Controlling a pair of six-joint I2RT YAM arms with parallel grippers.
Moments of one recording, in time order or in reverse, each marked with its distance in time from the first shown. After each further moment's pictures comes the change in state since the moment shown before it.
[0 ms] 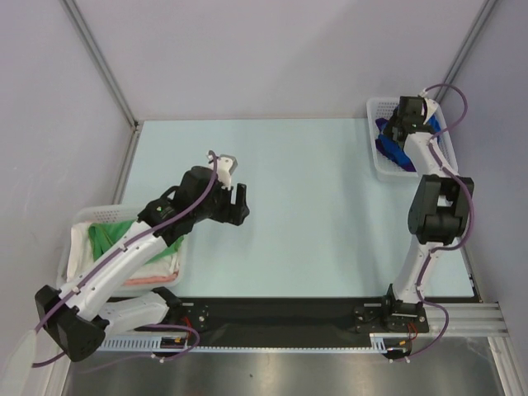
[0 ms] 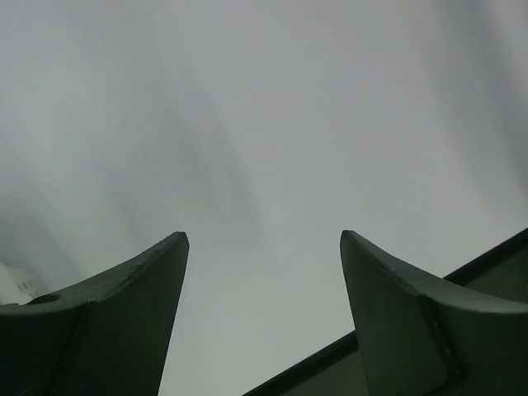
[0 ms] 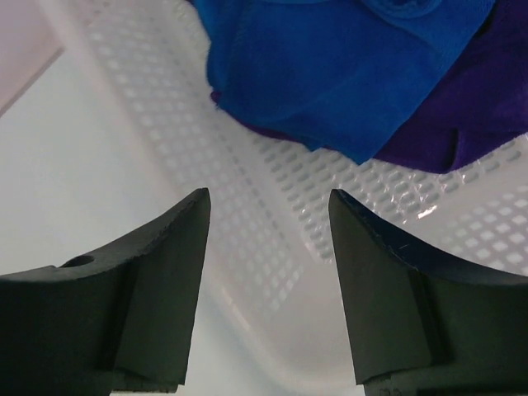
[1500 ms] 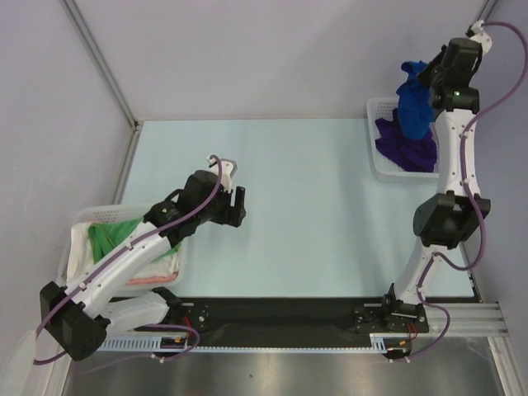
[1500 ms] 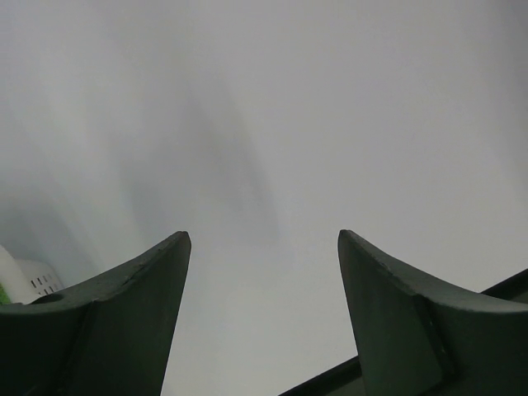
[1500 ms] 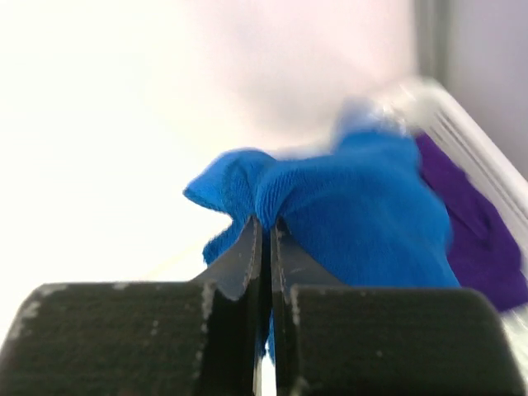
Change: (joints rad) left arm 0.015 0.012 -0.092 0.070 -0.026 0.019; right arm -0.090 0.047 0.558 -0.137 -0.153 0.006
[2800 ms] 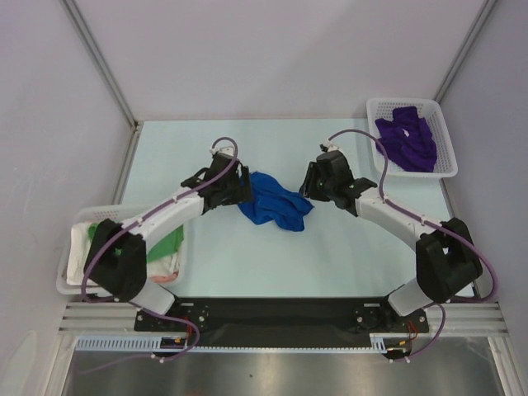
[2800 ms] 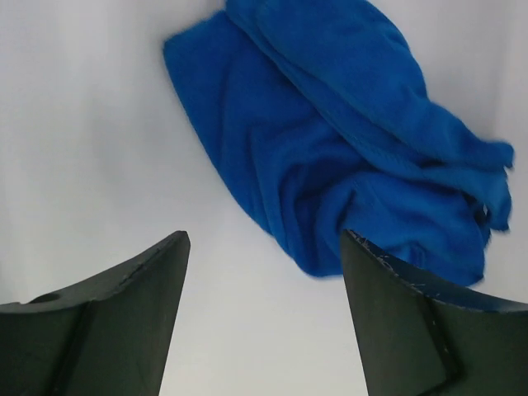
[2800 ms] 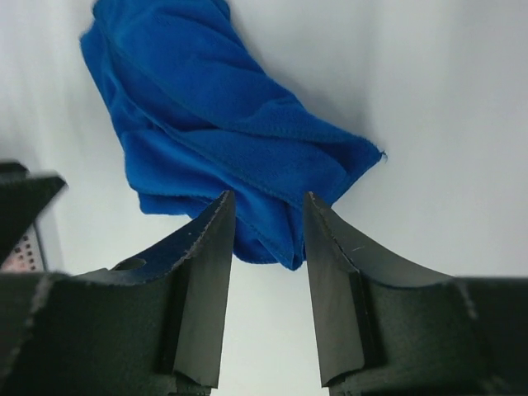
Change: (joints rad) left arm 0.097 0.407 0.090 0.168 -0.081 -0.291; right arm 0.690 -0.469 -1.158 0.270 -0.054 0.144
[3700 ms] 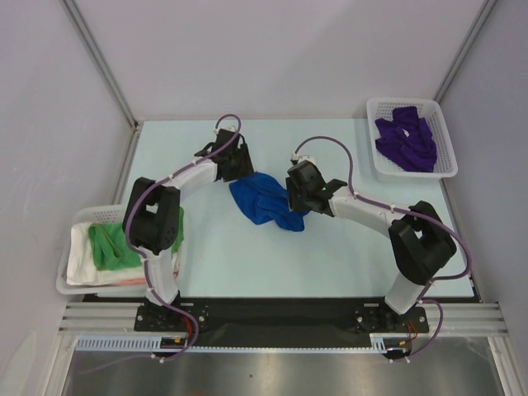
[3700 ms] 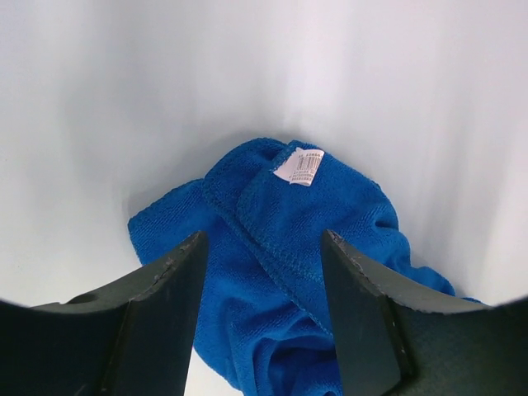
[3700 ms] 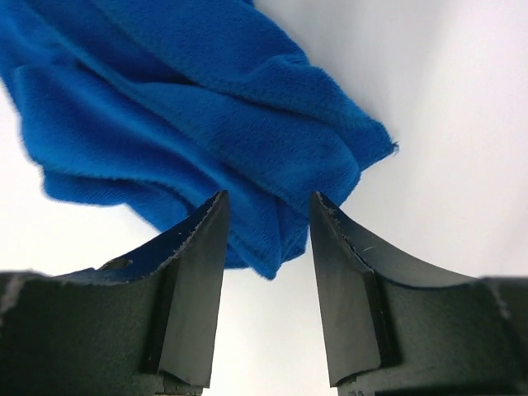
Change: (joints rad) left arm 0.161 0.453 0.351 0.101 0.140 -0.007; right arm 0.149 0.180 0.078 -0.085 0.130 -0.166
